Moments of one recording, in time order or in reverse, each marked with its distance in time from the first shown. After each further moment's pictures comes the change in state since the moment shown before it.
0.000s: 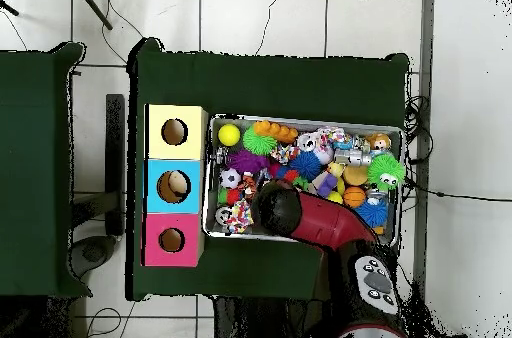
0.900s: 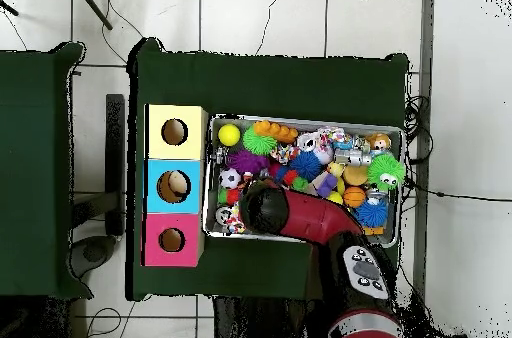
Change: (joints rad) arm -0.012 0.024 0.074 0.001 -0.046 -0.011 0.000
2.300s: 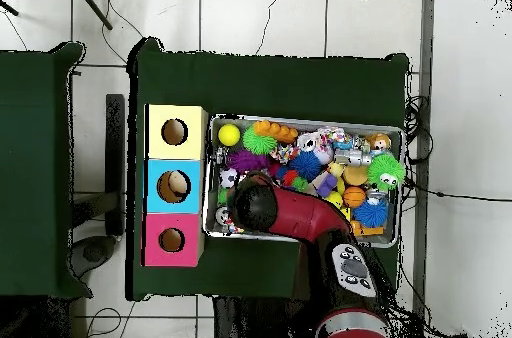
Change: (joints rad) arm 0.036 -0.012 0.004 0.005 0.051 -0.045 0.003
